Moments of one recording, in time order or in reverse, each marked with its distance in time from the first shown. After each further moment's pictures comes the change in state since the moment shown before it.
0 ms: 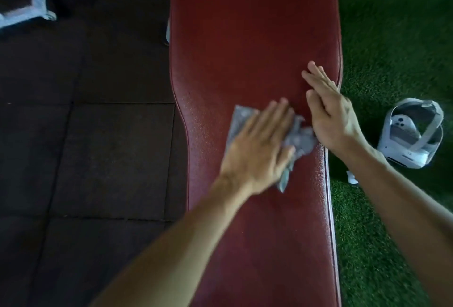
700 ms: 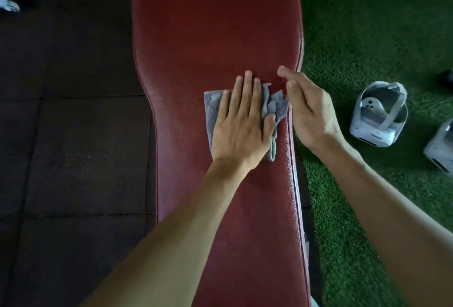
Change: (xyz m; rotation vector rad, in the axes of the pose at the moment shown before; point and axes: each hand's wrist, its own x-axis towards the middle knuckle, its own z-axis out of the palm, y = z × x) left_hand 0.007 0.045 0.017 -0.001 0.075 -0.234; right_hand -0.051 -0.008 -0.021 0.212 0.071 0.097
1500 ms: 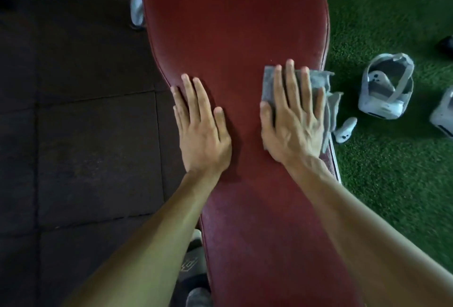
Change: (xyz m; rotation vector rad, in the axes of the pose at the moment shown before) left_hand -0.039 -0.115 -0.011 -0.273 0.167 -0.196; right_hand -0.043 -0.027 0.103 -0.873 0.095 0.149
